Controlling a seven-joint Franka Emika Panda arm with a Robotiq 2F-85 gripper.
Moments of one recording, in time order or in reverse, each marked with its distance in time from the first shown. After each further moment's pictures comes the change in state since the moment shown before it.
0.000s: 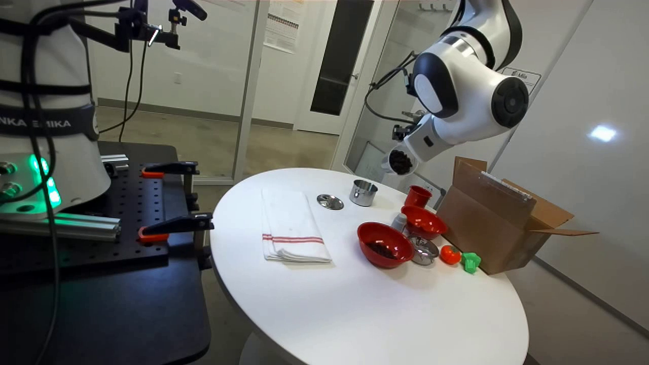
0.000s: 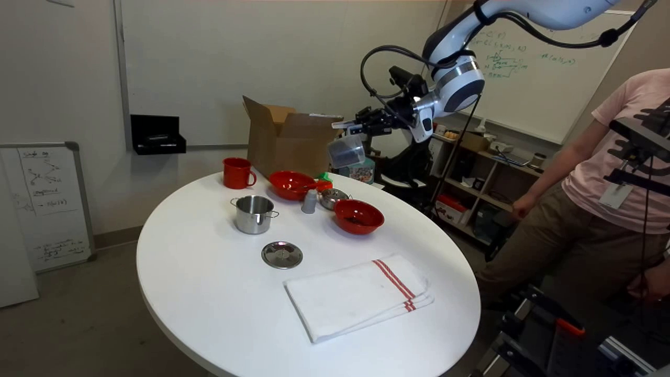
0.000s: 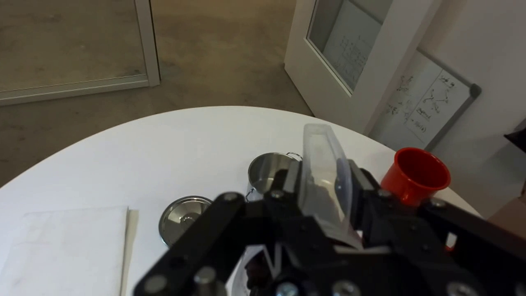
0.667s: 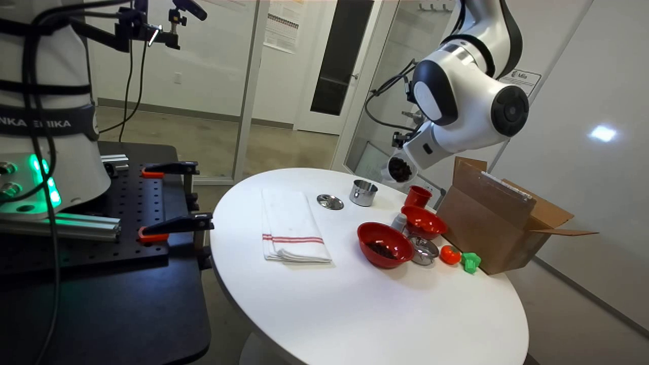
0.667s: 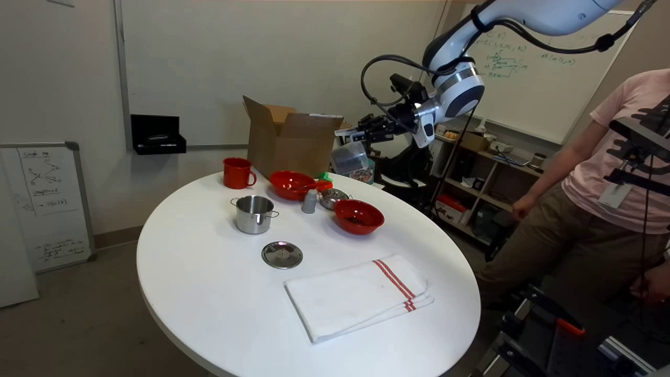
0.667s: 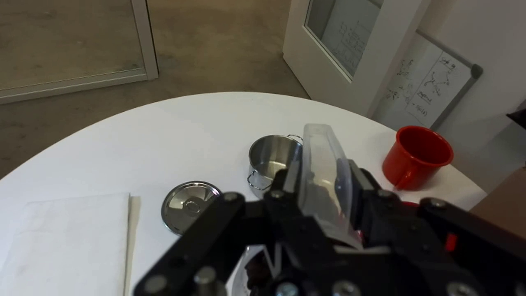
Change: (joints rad) arm 0.017 0.026 -0.040 0.005 0.008 0.000 0.010
